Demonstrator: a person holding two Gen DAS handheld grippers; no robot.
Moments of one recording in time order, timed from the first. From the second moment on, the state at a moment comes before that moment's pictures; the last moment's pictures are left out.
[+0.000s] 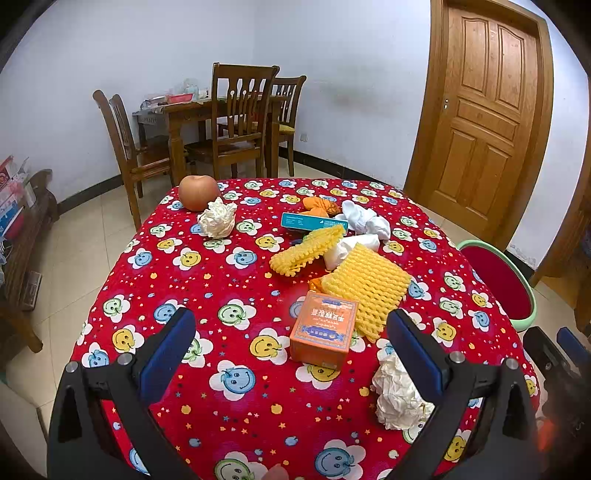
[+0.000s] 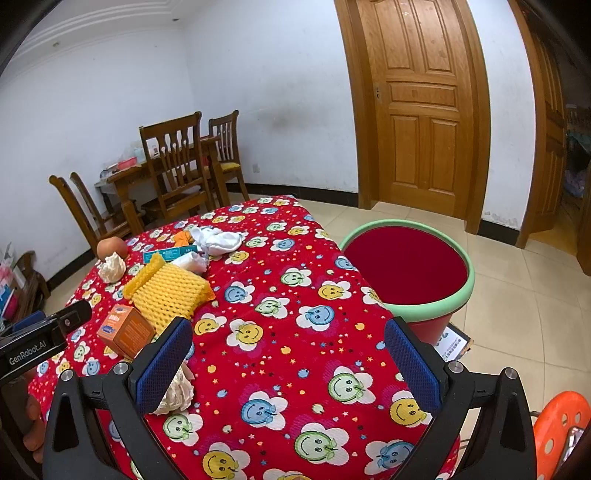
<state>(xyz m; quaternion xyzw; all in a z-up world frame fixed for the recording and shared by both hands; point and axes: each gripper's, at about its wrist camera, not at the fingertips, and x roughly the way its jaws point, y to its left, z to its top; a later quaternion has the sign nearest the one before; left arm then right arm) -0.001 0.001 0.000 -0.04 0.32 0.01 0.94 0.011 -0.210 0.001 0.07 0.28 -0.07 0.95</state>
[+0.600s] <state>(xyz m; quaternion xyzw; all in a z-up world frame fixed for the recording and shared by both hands) -0.001 0.005 0.001 -0.04 0.33 0.01 0.94 0.009 -0.211 -0.003 0.07 0.29 -0.07 0.95</state>
